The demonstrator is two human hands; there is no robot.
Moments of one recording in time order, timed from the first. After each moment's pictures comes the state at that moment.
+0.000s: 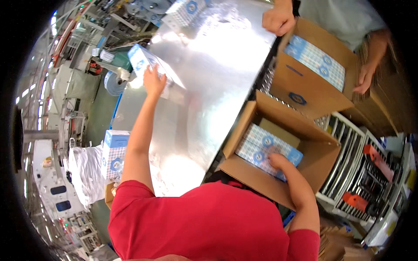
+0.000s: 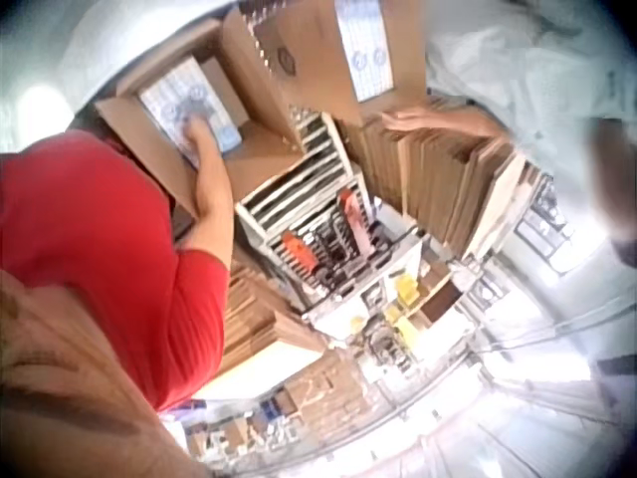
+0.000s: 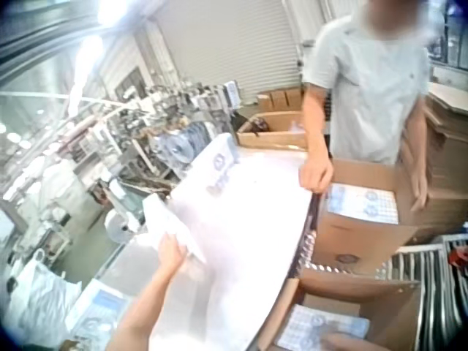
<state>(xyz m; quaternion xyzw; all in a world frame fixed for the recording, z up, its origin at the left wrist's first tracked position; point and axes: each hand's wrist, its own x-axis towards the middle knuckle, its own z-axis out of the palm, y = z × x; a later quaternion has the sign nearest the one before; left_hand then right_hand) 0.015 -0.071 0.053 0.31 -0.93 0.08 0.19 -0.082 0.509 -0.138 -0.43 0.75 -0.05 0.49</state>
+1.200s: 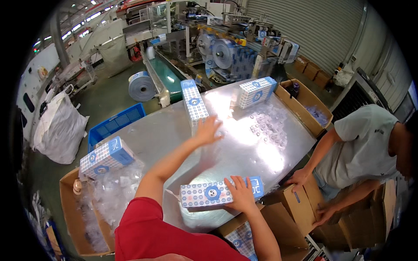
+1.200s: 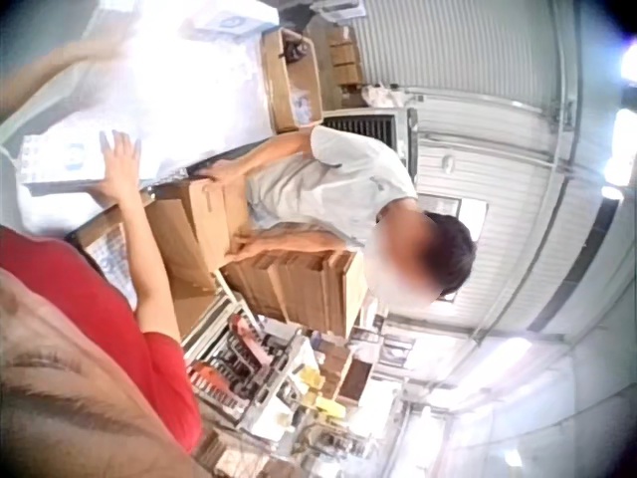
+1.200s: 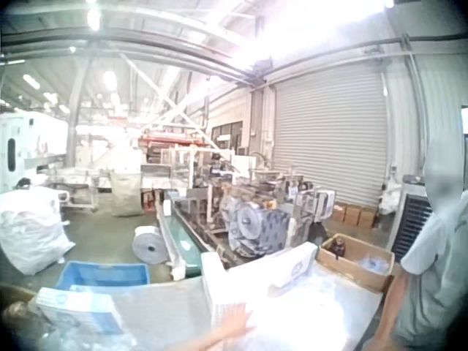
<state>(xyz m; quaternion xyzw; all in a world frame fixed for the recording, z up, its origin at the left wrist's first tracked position) 0.000 -0.122 0.096 0.32 -0.94 -0.06 0.13 -0.084 0.190 0.114 -0.72 0.68 -0.07 0.06</state>
